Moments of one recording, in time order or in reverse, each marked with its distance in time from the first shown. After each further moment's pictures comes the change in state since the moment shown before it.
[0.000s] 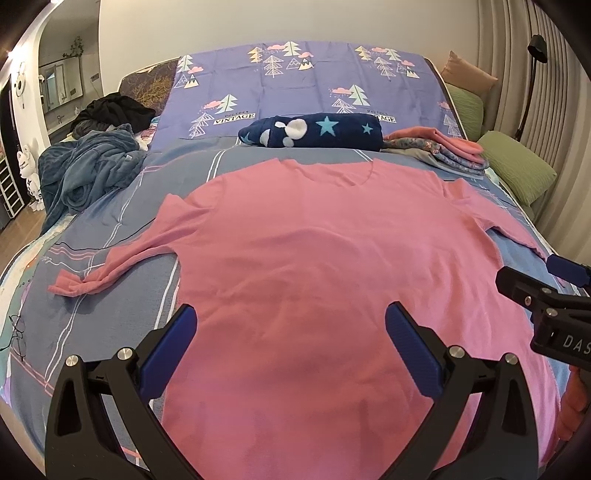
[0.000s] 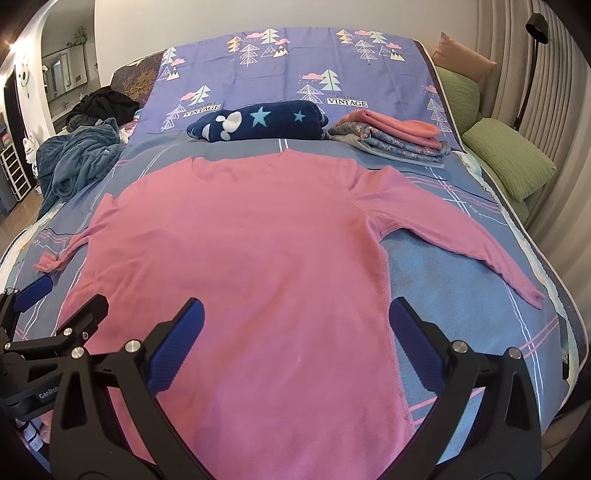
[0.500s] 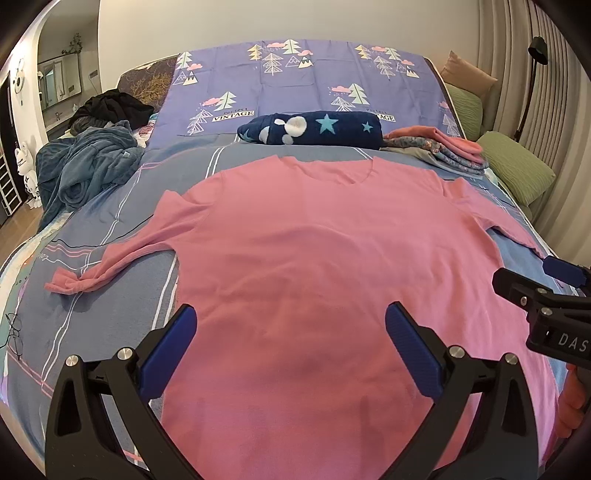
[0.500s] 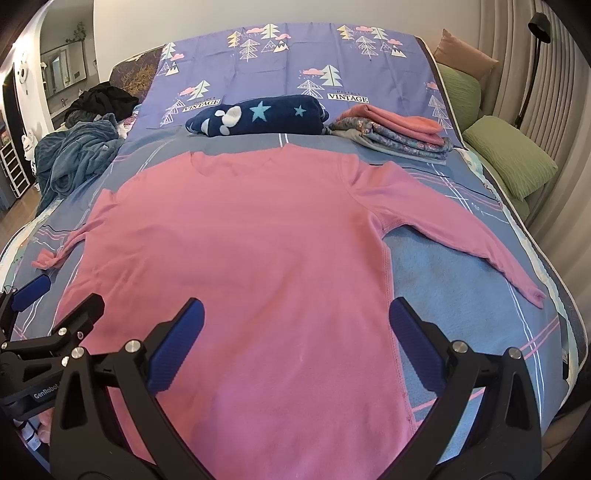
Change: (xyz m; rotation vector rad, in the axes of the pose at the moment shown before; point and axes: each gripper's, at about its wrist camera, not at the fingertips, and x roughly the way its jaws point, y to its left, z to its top) left arm 0.002 0.005 -0.001 -0.007 0.008 -0.008; right arm 0.006 0.002 0.000 -0.003 0.019 -0.004
